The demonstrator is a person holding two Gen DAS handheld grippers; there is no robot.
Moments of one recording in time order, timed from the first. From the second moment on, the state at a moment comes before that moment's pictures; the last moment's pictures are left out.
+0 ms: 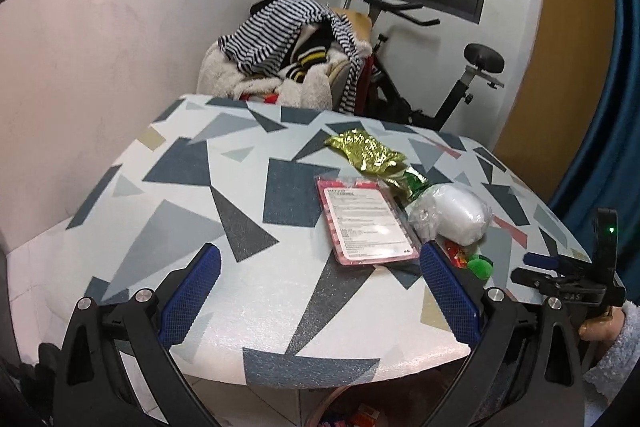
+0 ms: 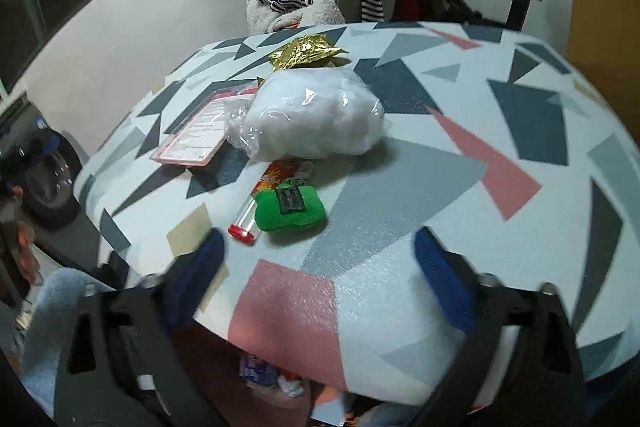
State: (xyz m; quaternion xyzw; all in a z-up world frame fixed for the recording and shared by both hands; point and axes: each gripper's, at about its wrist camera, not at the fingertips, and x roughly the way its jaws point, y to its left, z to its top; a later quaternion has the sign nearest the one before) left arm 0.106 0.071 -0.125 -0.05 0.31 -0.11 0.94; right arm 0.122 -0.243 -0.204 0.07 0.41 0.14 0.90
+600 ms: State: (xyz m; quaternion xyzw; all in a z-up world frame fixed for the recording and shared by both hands) left arm 0.139 0.063 -0.159 -0.09 0.37 -0.12 0.92; right arm 0.162 -0.213 -0.222 0.08 0.44 0.17 0.88
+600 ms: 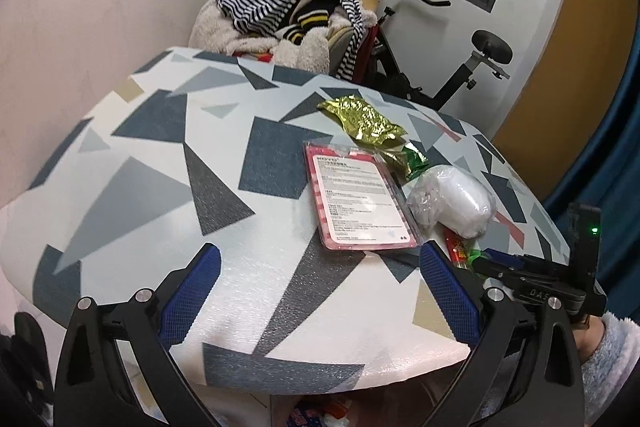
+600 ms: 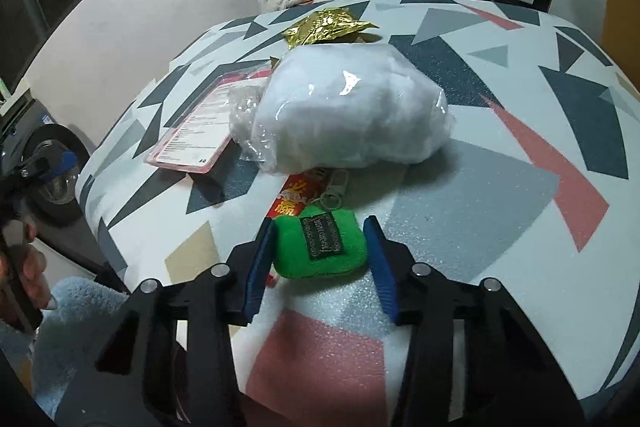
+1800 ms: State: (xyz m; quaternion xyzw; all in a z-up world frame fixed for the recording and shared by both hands) left arm 0.188 0.073 -0.205 -0.27 0.46 -0.11 0.84; right arm 0.149 -0.243 -0.154 0.07 0.34 0.14 0.93
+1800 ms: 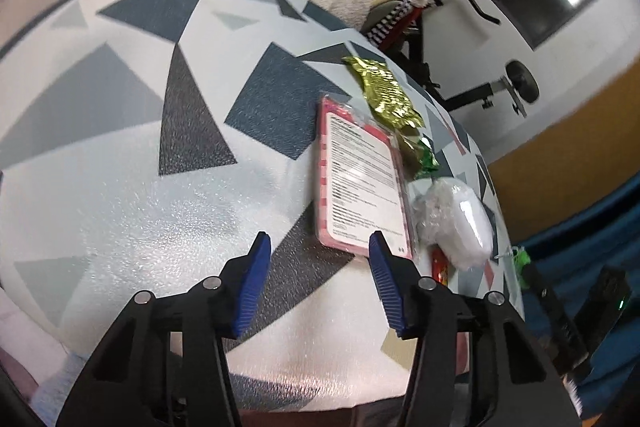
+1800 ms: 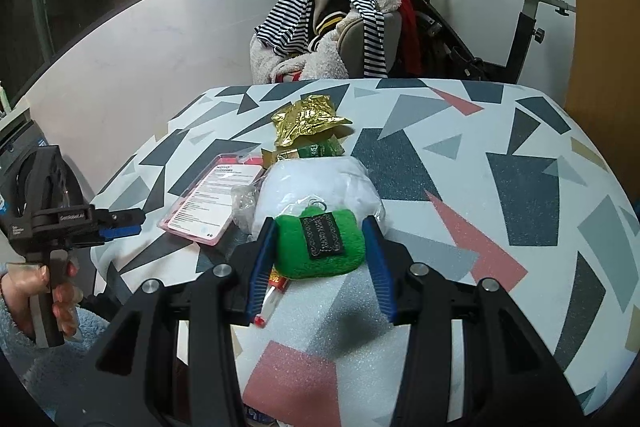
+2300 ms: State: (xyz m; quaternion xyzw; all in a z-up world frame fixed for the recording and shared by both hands) left arm 0.260 0.071 -0.212 -0.25 0.47 -0.12 0.84; right arm 0.157 -0.240 -0.161 0.07 0.35 0.14 0.92
